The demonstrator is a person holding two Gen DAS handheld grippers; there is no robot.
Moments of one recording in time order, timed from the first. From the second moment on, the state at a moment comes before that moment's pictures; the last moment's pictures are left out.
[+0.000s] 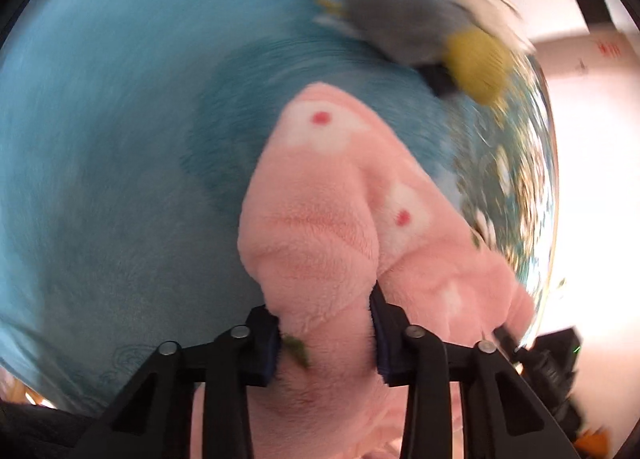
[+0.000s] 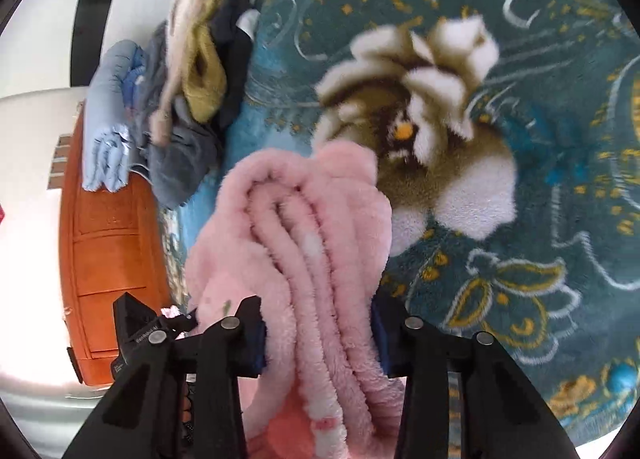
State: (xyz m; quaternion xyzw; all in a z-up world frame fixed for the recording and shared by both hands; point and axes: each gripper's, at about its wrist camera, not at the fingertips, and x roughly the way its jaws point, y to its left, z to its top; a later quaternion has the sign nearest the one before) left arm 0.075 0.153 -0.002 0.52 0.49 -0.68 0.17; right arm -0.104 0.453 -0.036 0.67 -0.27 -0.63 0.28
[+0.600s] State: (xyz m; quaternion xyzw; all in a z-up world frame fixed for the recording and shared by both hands) left arm -0.046 0.265 0.080 0.55 0.41 -0.73 -0.01; right arm -0.088 0.613 0.081 0.56 -0.30 -0.75 0.16
